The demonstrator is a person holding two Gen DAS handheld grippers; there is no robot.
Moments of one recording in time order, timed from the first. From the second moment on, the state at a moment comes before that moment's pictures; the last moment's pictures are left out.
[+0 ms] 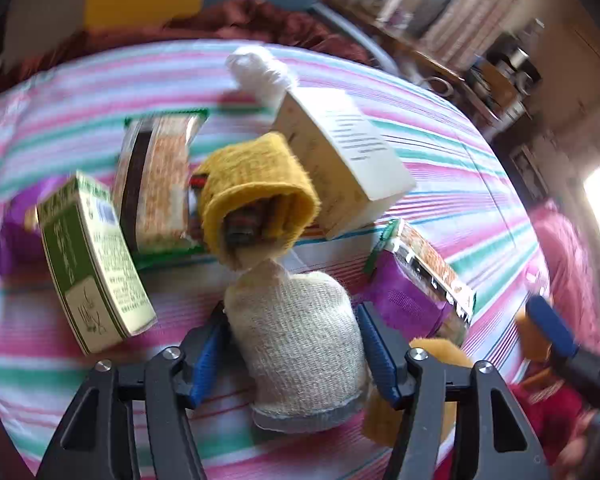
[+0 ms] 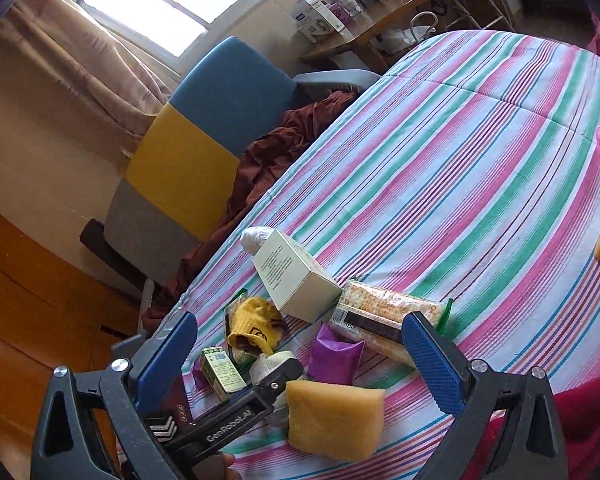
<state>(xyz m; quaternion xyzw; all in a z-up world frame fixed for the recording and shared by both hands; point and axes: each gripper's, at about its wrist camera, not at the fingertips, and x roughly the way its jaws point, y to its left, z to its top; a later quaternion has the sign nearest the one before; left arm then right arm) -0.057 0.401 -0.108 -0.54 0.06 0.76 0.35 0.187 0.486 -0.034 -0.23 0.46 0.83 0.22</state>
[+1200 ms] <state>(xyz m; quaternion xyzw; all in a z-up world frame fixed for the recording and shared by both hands) 0.008 0.261 -0.108 -0.46 0.08 0.77 0.44 0.107 0.433 -0.081 -0.52 0.33 0.76 0.21</state>
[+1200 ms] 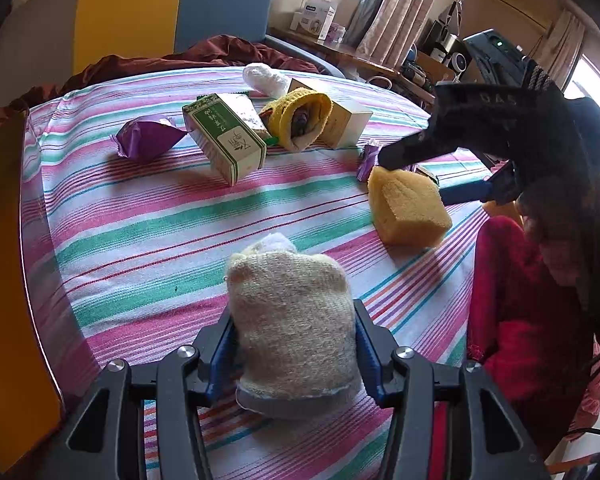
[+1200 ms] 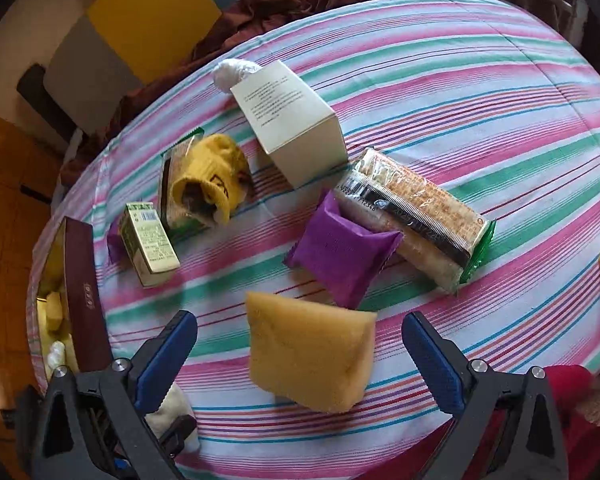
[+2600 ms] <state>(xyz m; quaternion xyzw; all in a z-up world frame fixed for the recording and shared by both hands) -0.079 -0.011 -0.070 -0.53 -0.07 0.83 0.19 0.089 0.422 -0.122 -0.60 0.19 0.75 0.21</state>
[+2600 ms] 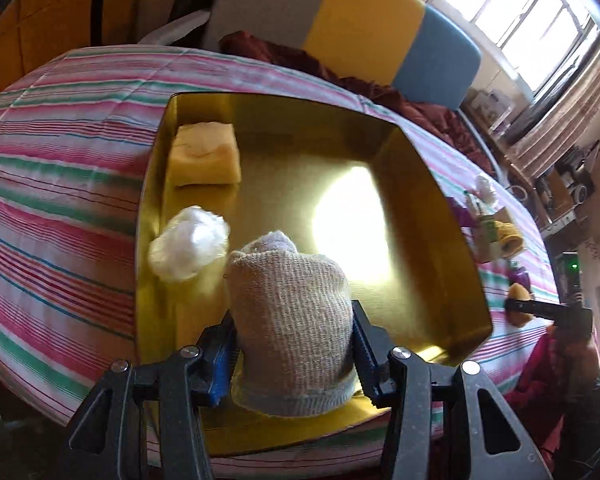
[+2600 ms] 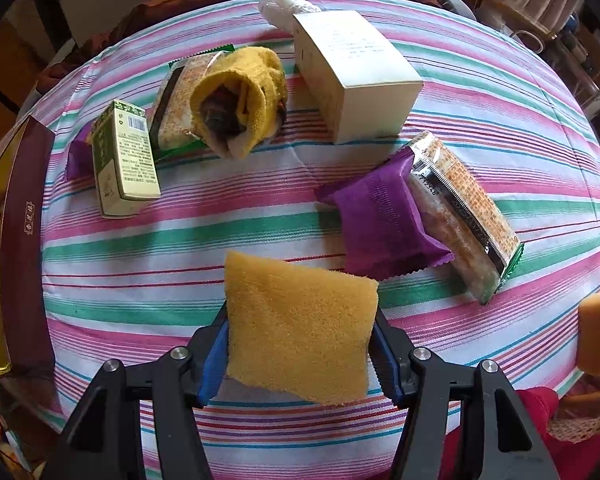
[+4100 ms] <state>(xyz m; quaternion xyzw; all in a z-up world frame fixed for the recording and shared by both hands) -0.108 -0.016 -0.047 -0.44 0.03 0.89 0.07 0.098 0.454 -0.115 -0.58 0.18 0.78 0.17</state>
